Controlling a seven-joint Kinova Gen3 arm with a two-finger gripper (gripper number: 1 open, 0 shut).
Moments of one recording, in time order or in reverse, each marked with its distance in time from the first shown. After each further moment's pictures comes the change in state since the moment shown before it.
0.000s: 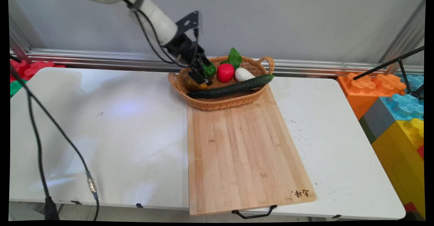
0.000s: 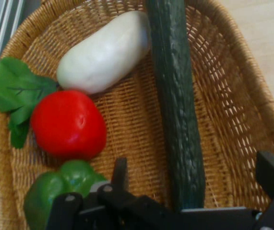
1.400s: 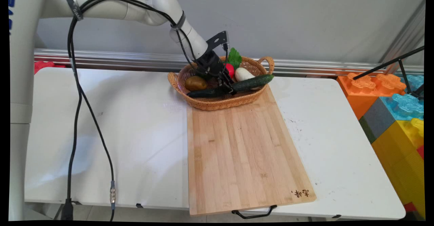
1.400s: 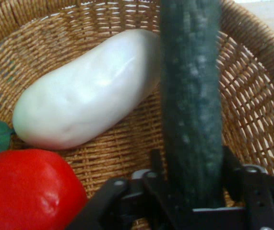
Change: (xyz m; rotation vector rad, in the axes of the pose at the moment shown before) arm 0.012 -0.041 0.115 -0.130 0.037 -0.096
